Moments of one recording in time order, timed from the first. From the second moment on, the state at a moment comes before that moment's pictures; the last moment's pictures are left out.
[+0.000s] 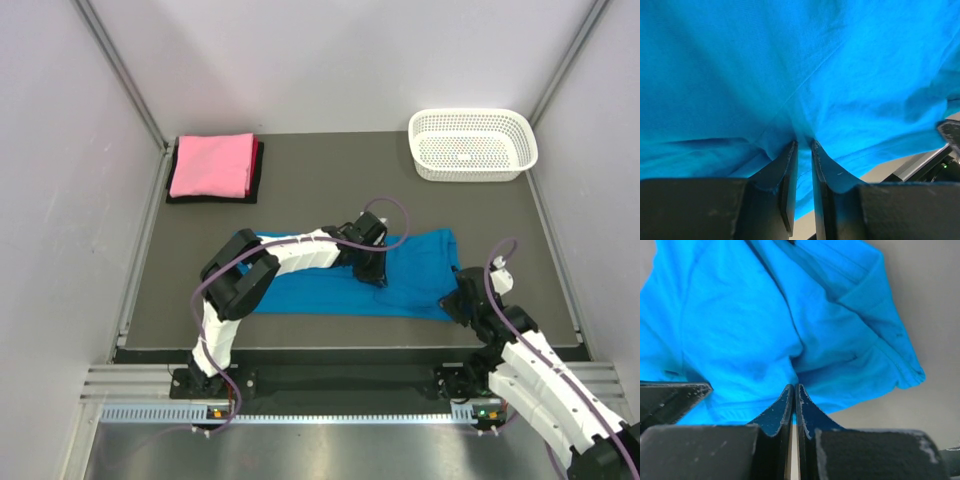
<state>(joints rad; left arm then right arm) -0.90 2.04 1.37 -0.30 0.22 -0.73 0.40 0.59 0.32 -0.63 0.26 1.12</state>
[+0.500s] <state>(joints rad) -0.90 1.99 1.38 -0.37 0.14 -0.75 0.40 0.76 0.42 -0.54 0.29 1.06</state>
